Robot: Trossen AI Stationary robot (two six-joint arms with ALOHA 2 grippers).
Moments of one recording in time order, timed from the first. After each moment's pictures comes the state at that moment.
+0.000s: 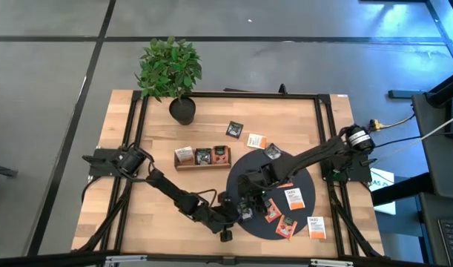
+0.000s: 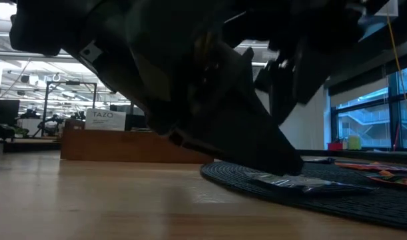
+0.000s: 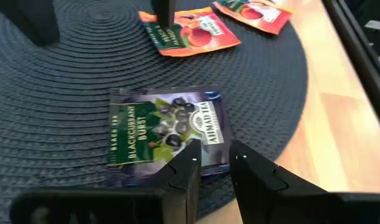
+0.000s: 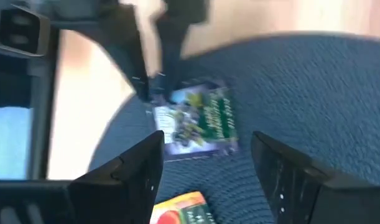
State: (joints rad) left arm -0.52 2.18 1.22 0.33 -0.46 -0.51; right arm 0.31 1.81 1.22 -0.52 -0.20 0.29
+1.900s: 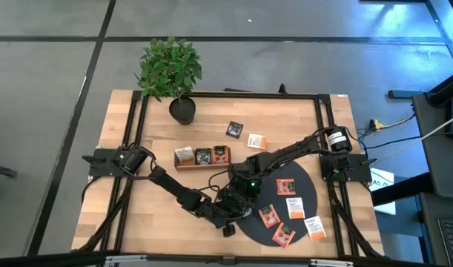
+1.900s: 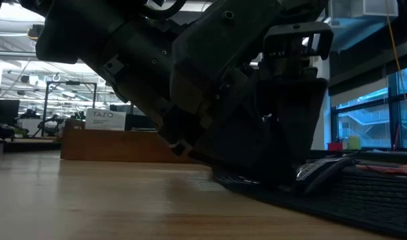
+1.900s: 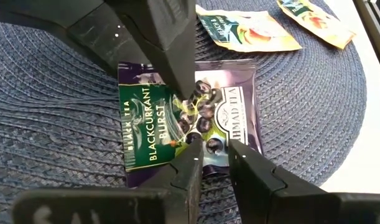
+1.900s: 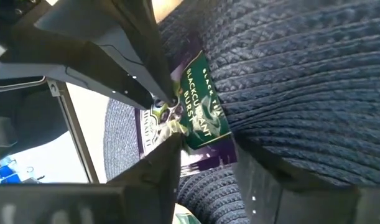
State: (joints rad) left arm -0.48 2.19 1.22 0.26 -0.42 -0.62; right arm 0.17 2.01 1.22 -0.46 -0.59 0.49
